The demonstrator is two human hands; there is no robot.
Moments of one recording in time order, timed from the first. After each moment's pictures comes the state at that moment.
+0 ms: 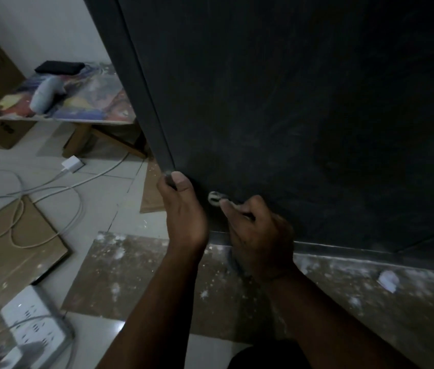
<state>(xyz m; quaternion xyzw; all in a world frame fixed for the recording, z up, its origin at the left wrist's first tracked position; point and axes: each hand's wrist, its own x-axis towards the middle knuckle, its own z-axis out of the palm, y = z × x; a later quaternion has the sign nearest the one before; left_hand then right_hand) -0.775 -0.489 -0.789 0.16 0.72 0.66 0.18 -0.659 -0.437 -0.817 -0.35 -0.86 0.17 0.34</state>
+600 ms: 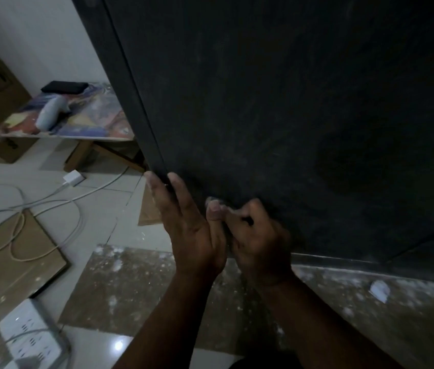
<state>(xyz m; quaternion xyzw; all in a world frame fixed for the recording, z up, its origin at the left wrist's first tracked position) -0.751 -0.492 -0.794 0.42 0.74 0.52 -0.13 -0.650 -0.434 -0.783 -0.35 -0.82 0.24 0.37</state>
